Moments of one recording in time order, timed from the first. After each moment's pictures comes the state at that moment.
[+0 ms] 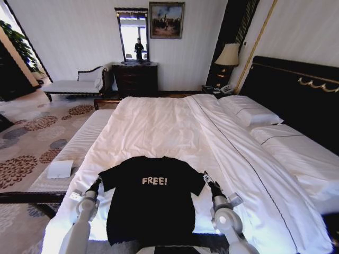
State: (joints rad) left arm 1.28 -1.33 -0.80 -1.54 -1.08 0.21 -0.15; right arm -1.50 1.33 0.49 1.96 0.96 -0.03 0.43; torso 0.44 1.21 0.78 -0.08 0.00
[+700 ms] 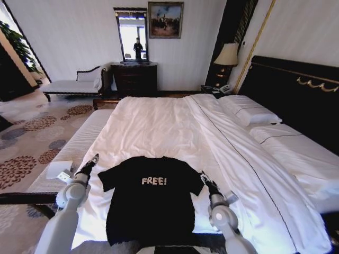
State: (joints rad) left arm 1.16 -1.13 -0.73 -1.70 -1.05 0.39 -0.34; right arm -1.44 1.32 0.44 1.89 0.96 -0.04 0.43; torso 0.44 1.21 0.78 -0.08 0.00
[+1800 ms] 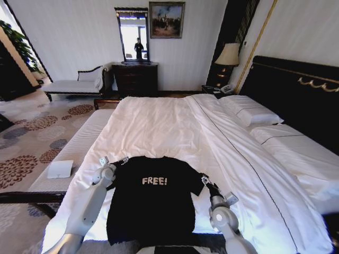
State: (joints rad) left arm 0.87 -1.17 -0.39 -1.38 -0.94 0.49 -0.25; right arm -1.45 1.32 0.46 1.86 0.94 -0.03 0.43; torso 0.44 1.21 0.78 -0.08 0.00
